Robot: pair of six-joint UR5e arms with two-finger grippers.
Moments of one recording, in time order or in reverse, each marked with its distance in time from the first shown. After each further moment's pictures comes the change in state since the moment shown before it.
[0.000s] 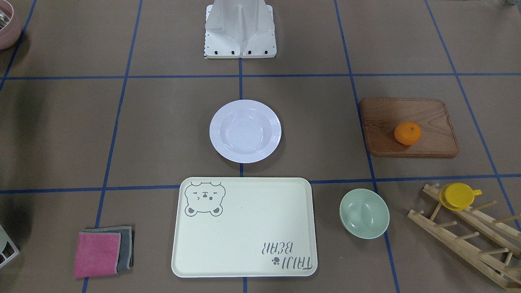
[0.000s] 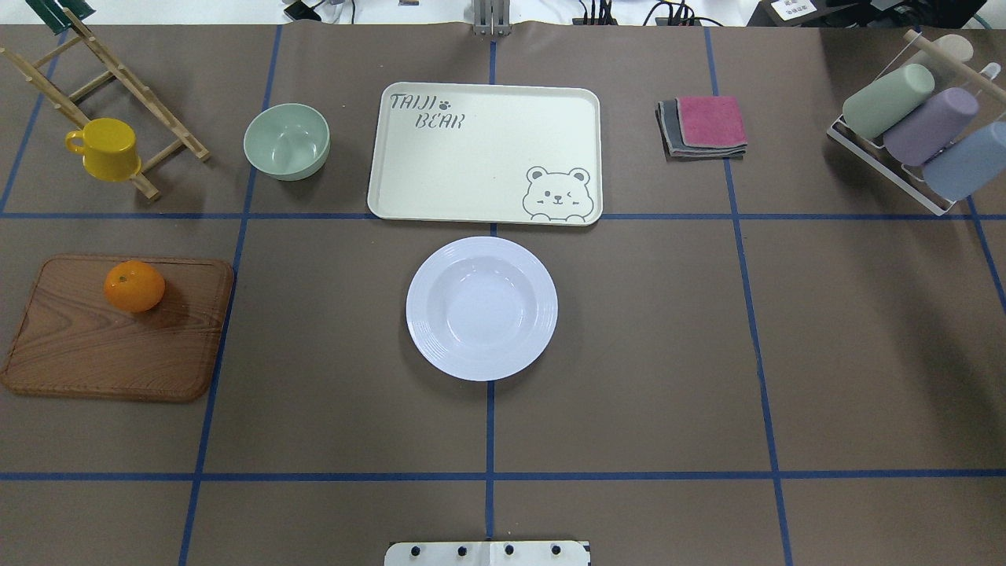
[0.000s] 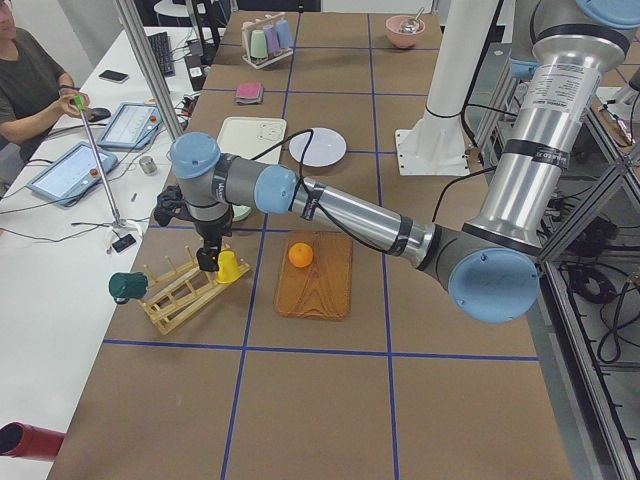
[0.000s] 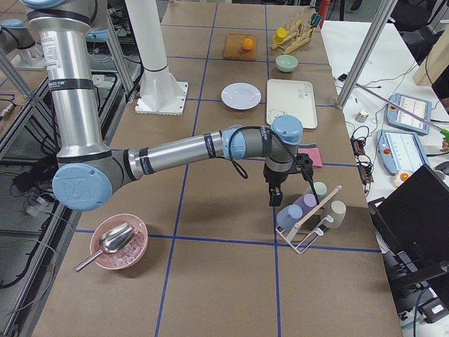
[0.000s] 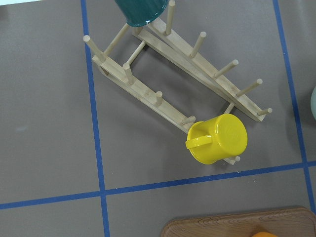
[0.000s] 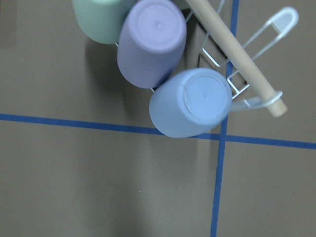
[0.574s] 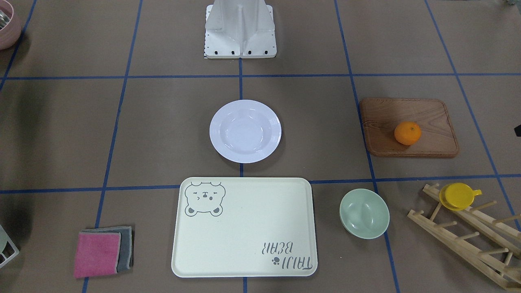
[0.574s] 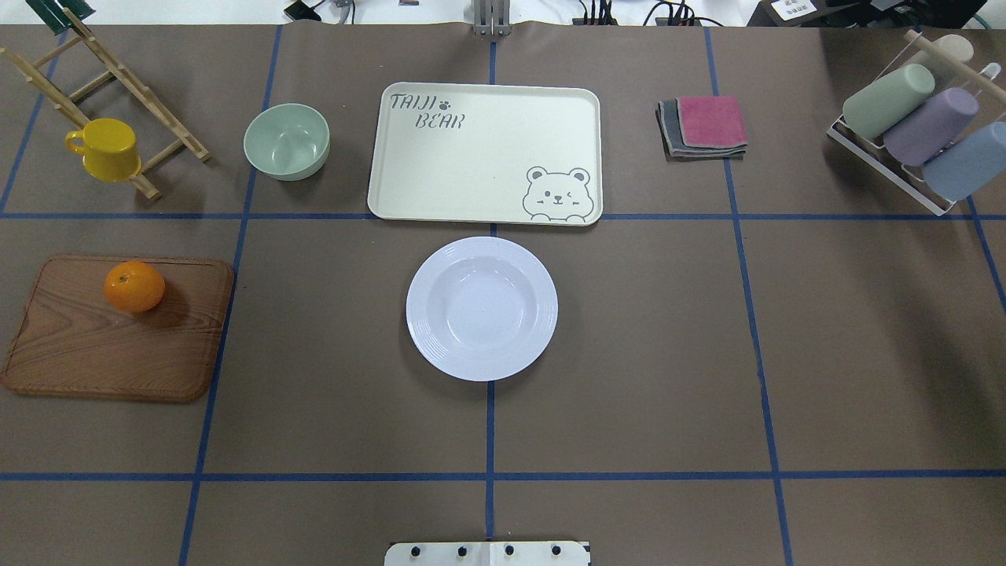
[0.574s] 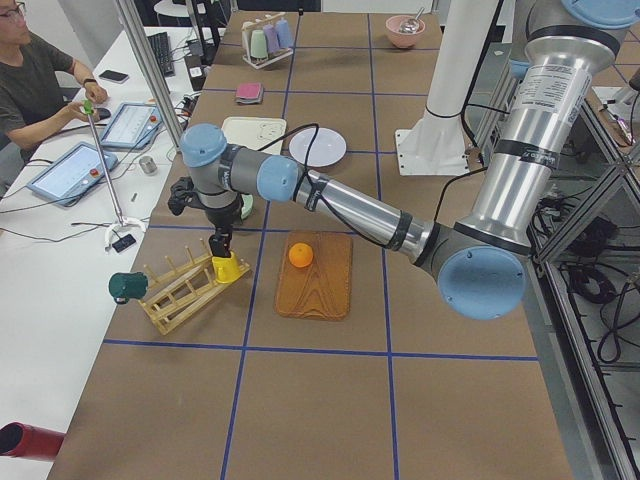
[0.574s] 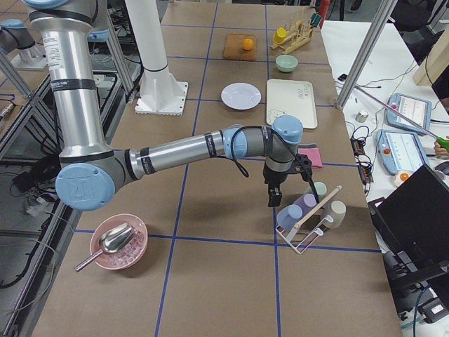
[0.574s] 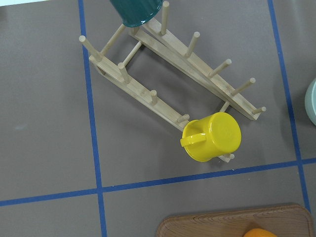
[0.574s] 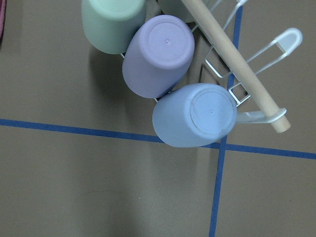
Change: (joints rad) left arm 0.129 -0.005 -0.051 0.024 -0.004 -0.113; right arm -0.026 -0.010 0.000 -0.021 -0.011 0.018
